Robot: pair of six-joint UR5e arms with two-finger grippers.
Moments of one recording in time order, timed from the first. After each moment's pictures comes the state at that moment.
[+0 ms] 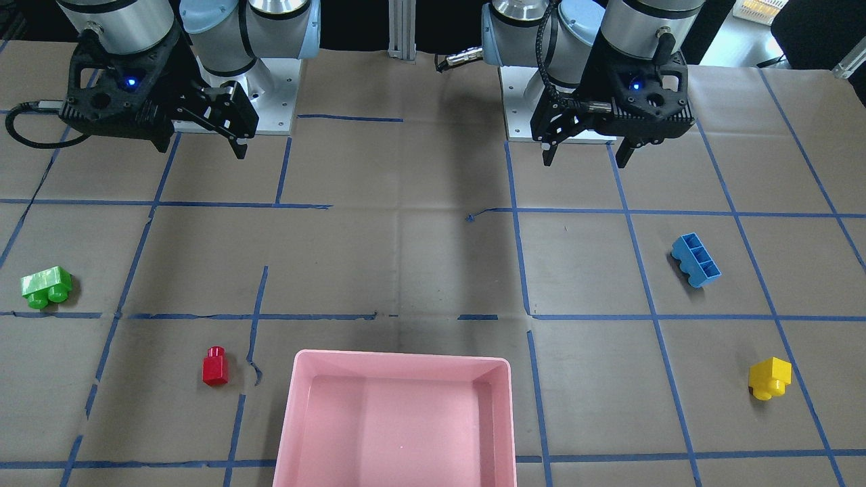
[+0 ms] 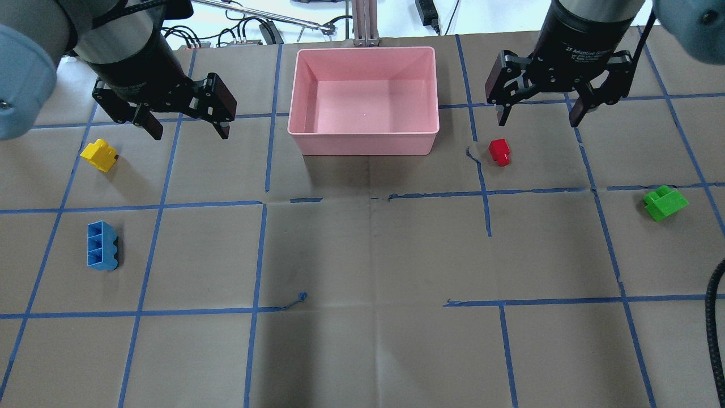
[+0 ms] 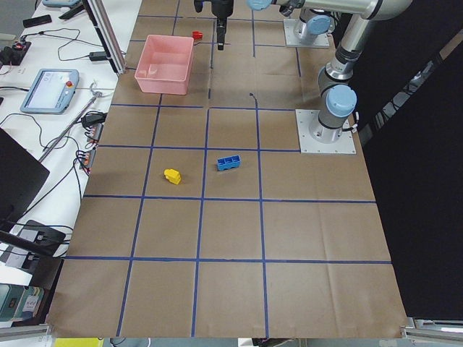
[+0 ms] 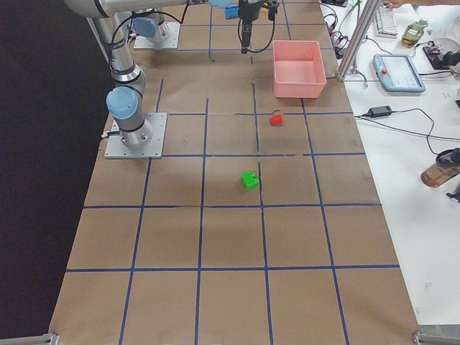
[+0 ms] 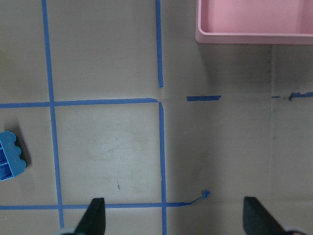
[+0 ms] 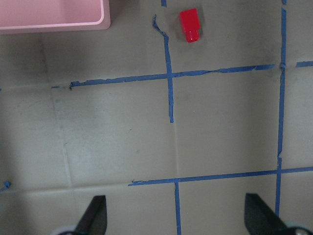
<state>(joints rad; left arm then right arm) -1.60 -1.55 -1.54 -1.59 1.59 -0.01 1.60 -1.55 1.45 -1.42 -1.57 0.11</state>
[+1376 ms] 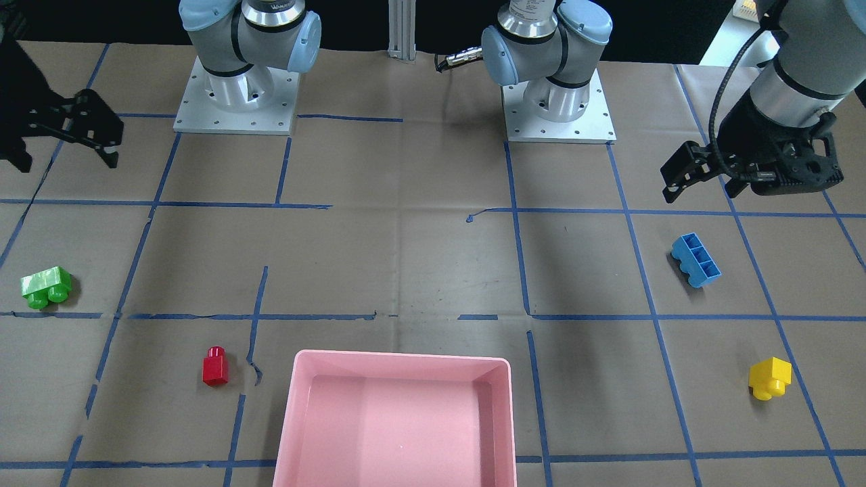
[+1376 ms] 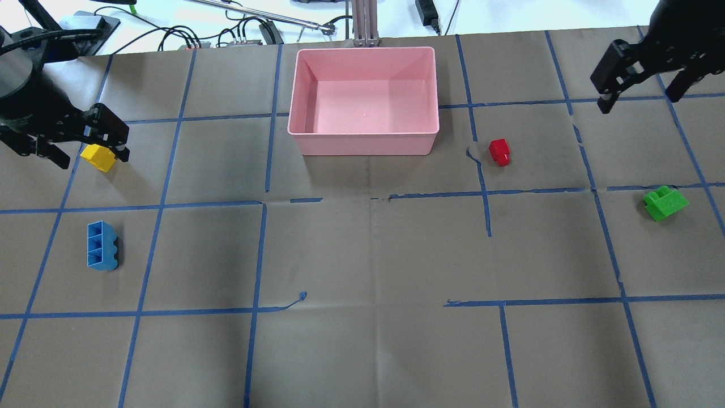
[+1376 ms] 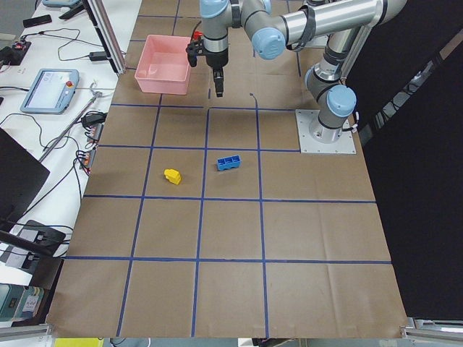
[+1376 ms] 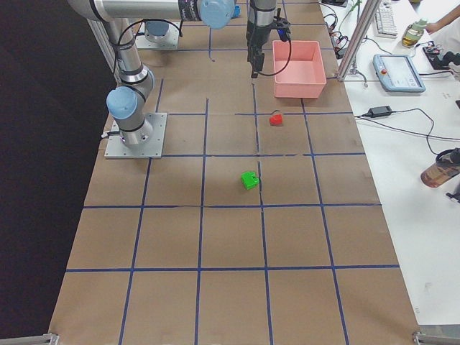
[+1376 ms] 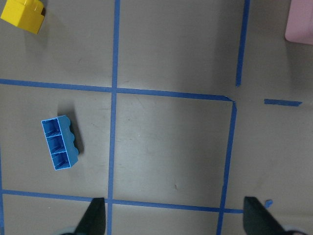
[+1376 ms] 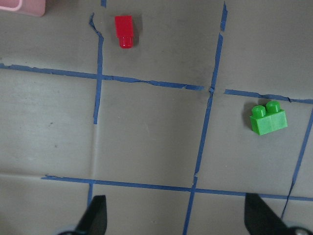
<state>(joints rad) -1.19 -1.55 -1.71 -1.48 1.60 0.27 1.30 -1.52 1.44 -1.43 -1.64 -0.44</state>
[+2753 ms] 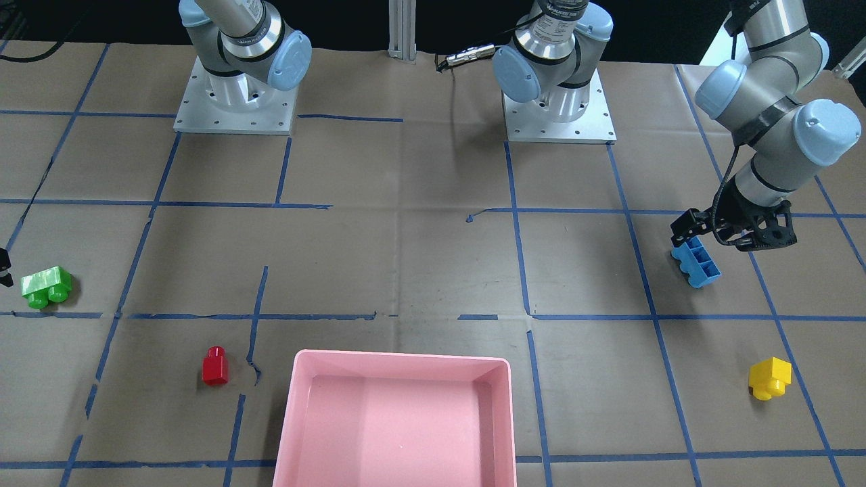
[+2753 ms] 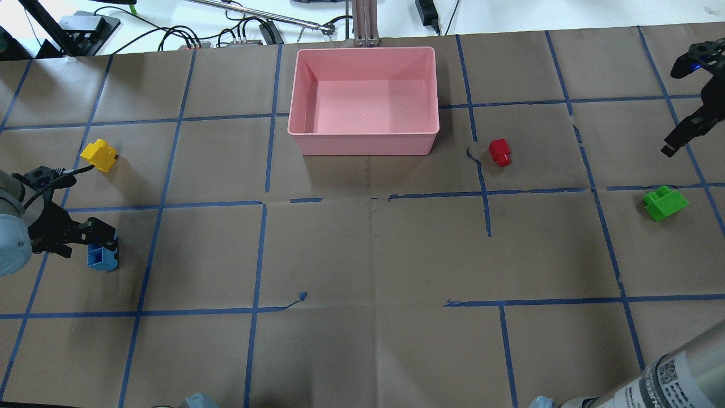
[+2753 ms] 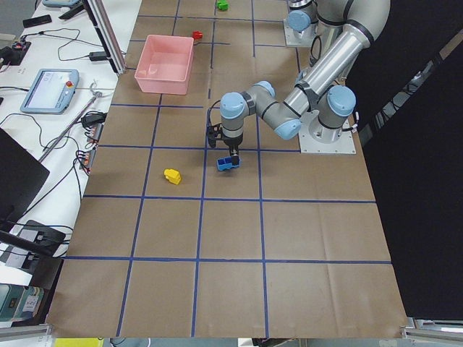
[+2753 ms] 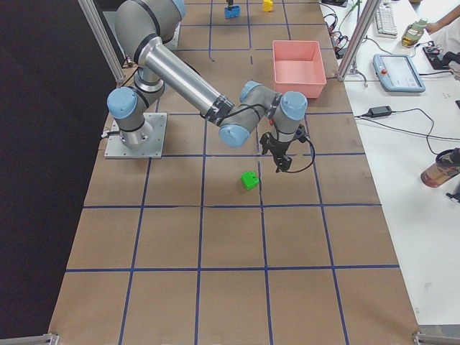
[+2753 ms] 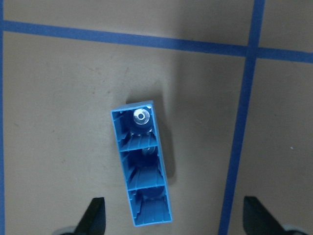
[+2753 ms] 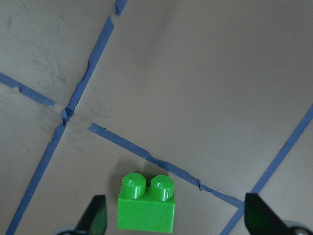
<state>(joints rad) -0.88 -1.74 -2.13 -0.89 1.60 0.55 1.01 -1.14 1.58 -1.95 -1.64 -1.08</state>
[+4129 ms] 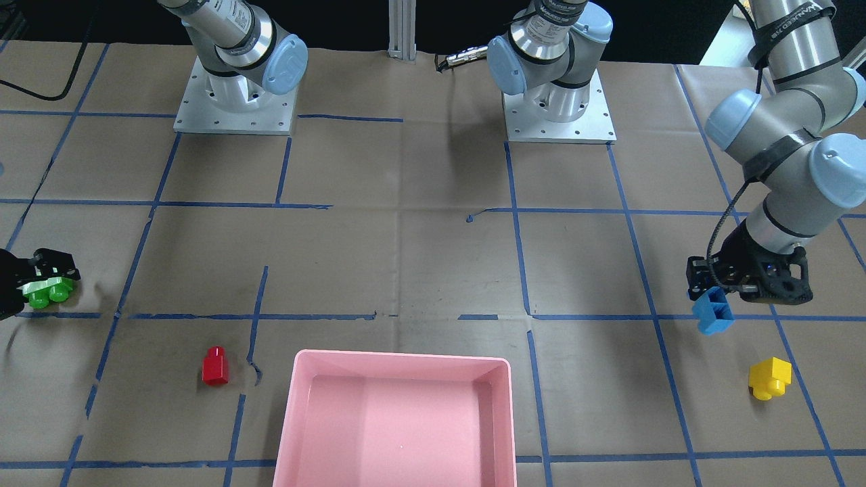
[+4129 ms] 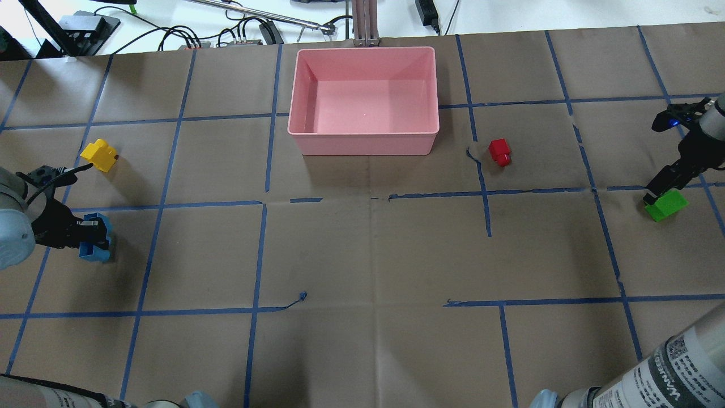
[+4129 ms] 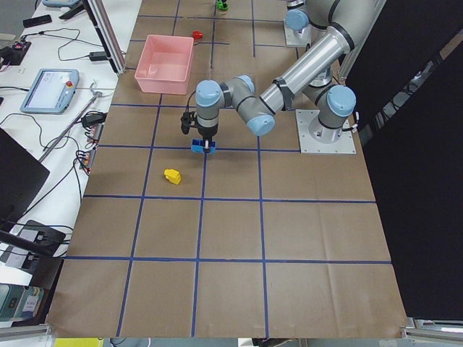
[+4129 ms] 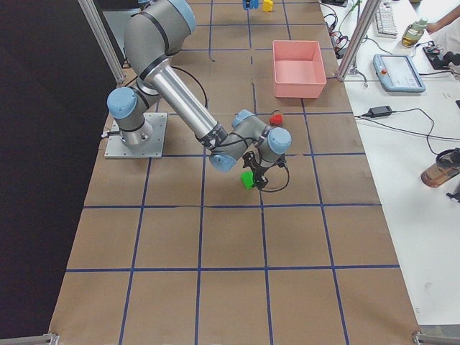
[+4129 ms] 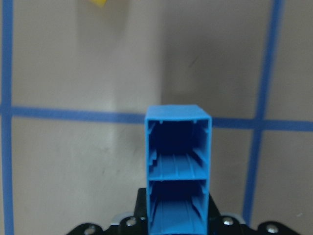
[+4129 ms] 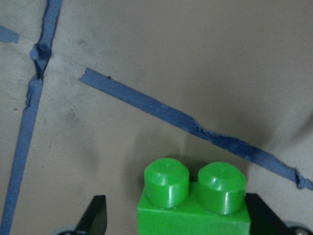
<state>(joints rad) -1.14 -1.83 -1.84 -0.97 1.55 0.57 0.94 -1.07 1.73 -2.00 -1.65 -1.05</state>
